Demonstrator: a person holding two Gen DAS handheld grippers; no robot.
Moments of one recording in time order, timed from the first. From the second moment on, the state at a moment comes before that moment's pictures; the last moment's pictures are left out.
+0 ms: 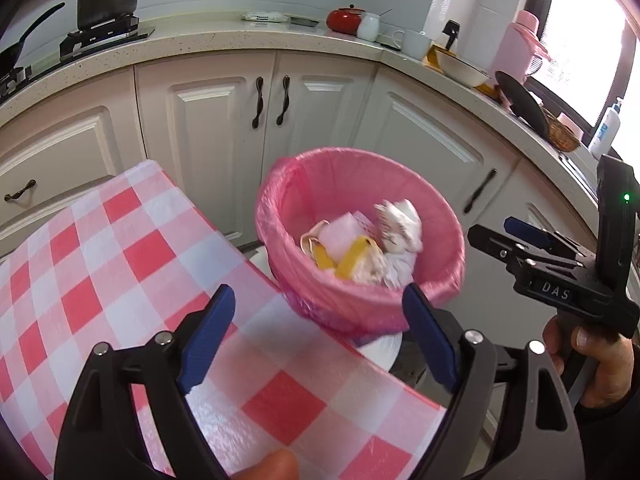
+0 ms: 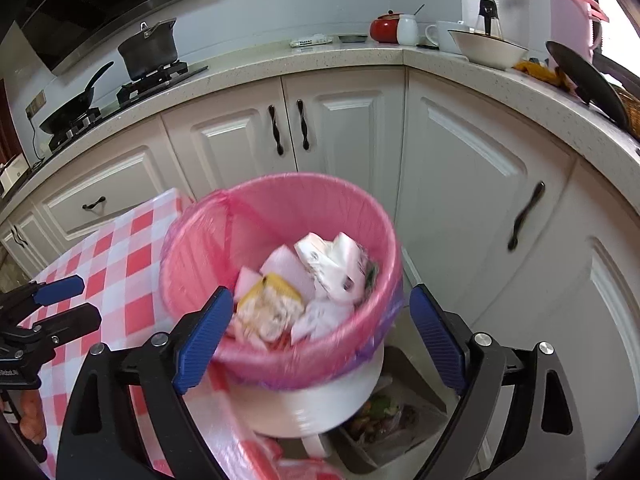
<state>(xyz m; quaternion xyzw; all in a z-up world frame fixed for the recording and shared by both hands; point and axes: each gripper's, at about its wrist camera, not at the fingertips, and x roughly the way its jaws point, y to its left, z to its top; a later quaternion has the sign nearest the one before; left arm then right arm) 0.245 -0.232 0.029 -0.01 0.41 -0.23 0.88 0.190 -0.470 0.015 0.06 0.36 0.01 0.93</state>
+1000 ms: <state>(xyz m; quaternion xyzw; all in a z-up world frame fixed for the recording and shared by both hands) 0.231 -0.237 0.036 0.00 0.41 -0.24 0.88 0.172 -0.465 0.017 0.07 0.37 0.01 0.93</state>
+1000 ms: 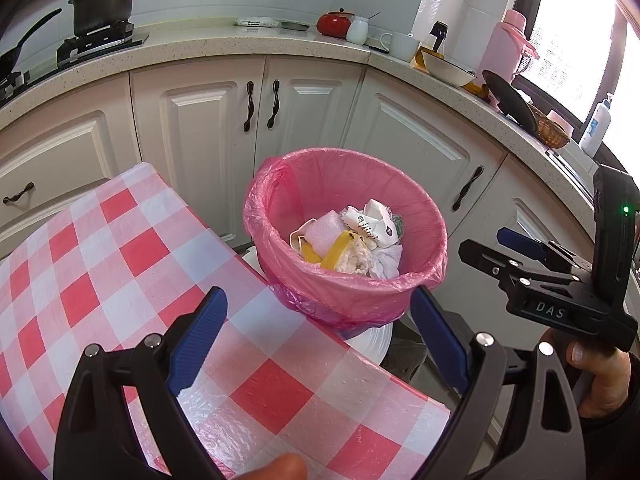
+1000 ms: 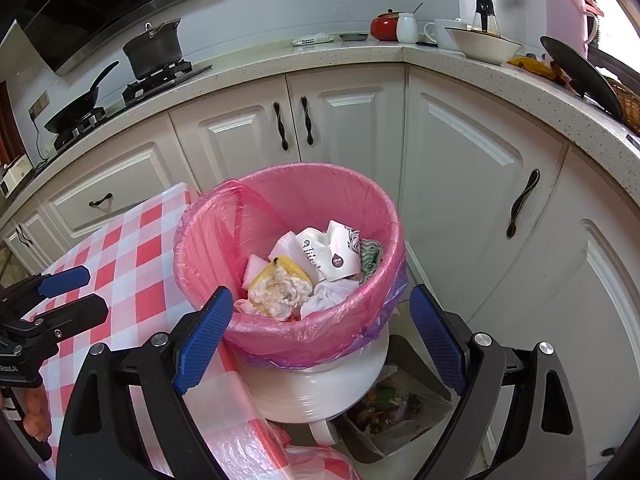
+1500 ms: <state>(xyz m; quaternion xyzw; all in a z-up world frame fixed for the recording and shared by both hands) 0.230 -0.237 0.036 -0.01 0.40 -0.24 0.88 0.172 -0.465 0.017 0.07 0.37 0.01 0.93</state>
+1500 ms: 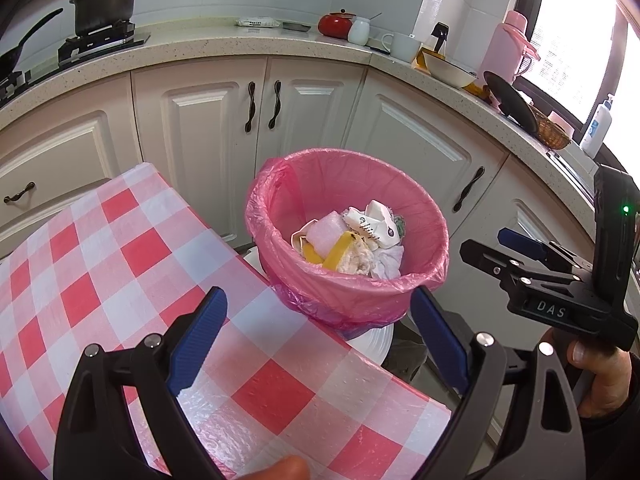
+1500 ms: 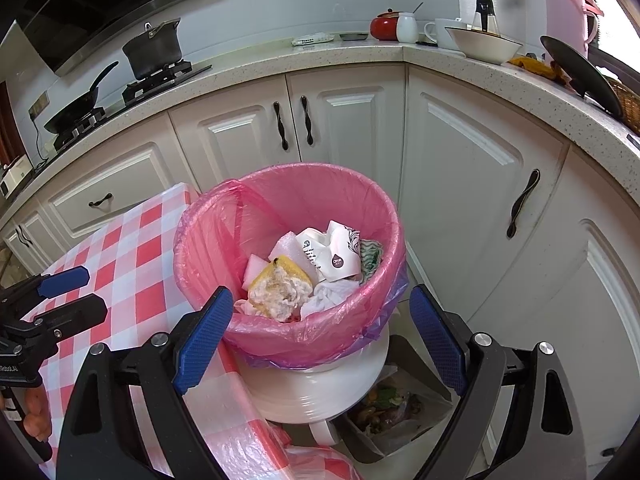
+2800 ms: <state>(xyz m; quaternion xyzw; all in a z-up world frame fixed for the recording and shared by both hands) 0.229 -0.240 0.036 0.00 0.40 -0.25 0.88 0.173 -0.466 0.014 0.08 0.37 0.01 0.93</state>
